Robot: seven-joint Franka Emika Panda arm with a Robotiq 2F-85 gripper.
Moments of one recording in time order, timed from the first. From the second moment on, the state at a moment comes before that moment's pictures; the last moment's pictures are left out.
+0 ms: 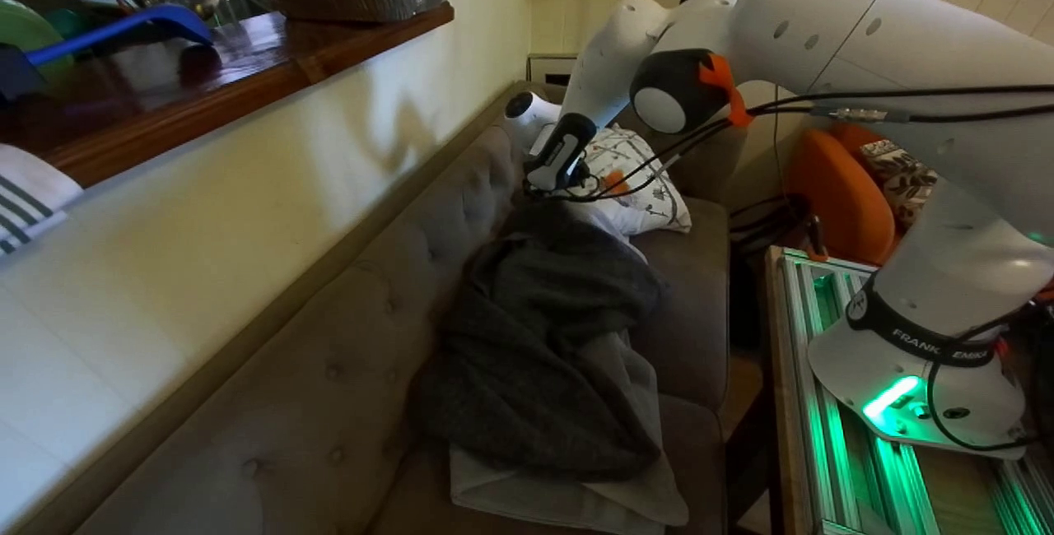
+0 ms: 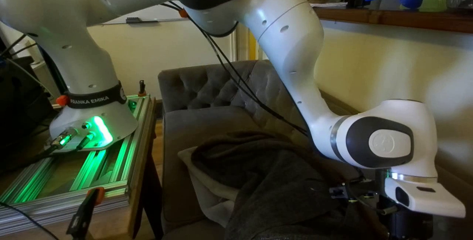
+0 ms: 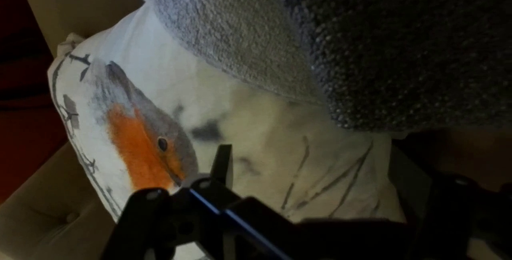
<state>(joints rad) -0.27 1.34 -0.49 -1.20 -0.23 2.50 1.10</state>
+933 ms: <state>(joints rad) -0.40 1.49 -0.42 -0.96 -0.29 2.48 1.17</state>
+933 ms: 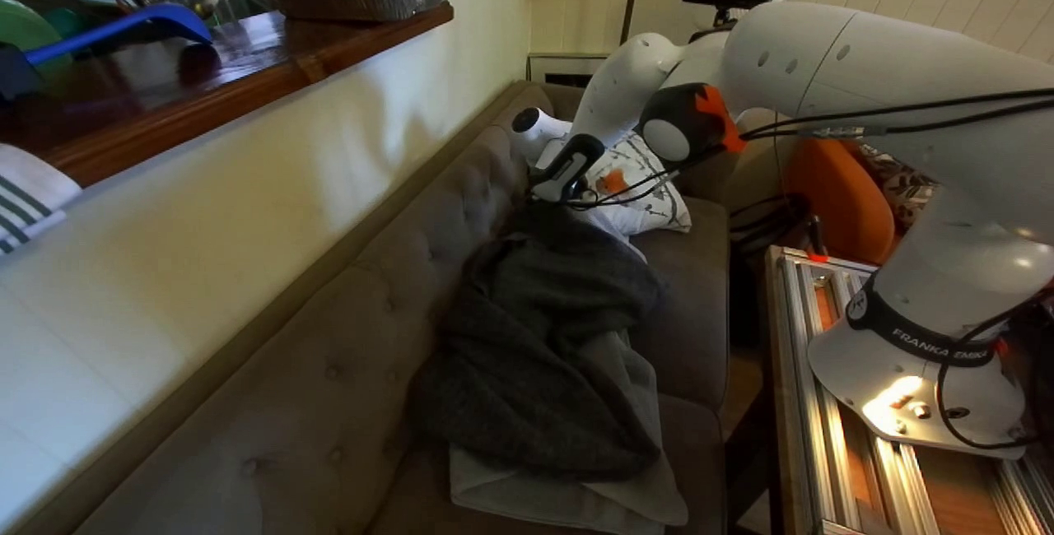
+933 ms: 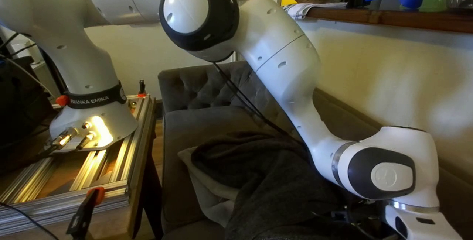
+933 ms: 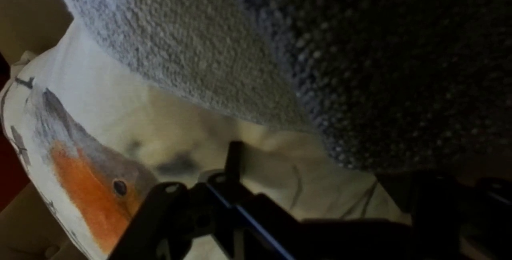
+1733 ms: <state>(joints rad) -0.41 1.48 -0.36 -0.93 -0.34 2.39 1.21</state>
